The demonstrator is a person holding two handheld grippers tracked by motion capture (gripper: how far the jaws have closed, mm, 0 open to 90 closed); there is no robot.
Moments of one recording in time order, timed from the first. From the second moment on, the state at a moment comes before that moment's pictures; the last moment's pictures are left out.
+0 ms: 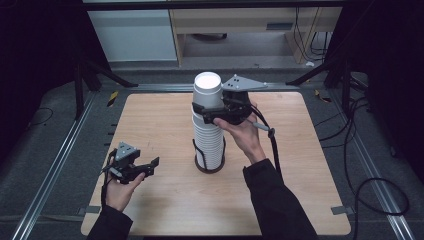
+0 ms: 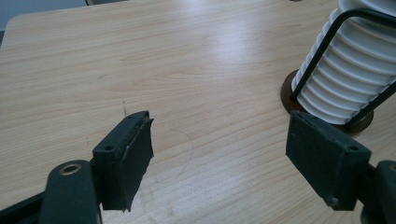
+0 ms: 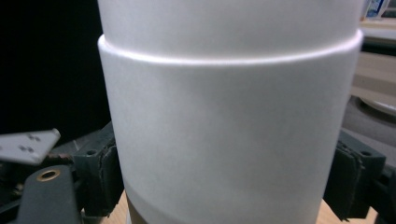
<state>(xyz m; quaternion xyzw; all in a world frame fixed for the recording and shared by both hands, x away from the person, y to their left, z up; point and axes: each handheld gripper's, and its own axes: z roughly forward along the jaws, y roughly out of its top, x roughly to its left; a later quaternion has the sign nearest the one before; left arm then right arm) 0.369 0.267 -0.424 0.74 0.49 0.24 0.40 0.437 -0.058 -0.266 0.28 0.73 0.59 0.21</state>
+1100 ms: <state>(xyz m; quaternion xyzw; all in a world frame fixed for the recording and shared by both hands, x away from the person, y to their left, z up) 0.368 0.267 -0.420 0.74 0.48 0.24 0.41 0.409 -0.104 -0.178 0.25 0.71 0.60 0.27</state>
